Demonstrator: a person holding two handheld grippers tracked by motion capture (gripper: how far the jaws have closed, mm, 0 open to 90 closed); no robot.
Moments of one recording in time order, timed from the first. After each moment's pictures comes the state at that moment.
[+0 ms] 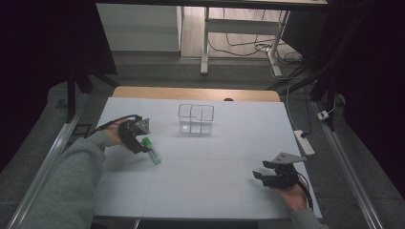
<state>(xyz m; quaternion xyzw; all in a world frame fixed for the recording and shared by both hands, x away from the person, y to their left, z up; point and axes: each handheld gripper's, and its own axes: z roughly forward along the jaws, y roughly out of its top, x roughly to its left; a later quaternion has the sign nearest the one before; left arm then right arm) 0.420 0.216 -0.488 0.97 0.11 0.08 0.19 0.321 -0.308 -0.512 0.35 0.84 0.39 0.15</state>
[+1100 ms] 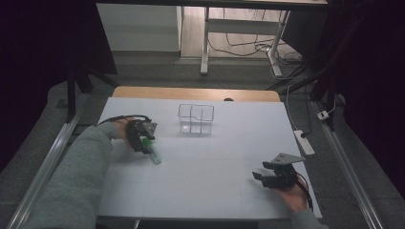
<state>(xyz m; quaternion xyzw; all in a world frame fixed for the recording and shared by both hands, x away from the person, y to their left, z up) 0.449 0.203 -0.505 0.99 -0.02 0.00 0.14 0.321 -0.307 -0.513 0.35 0.84 0.38 0.15</state>
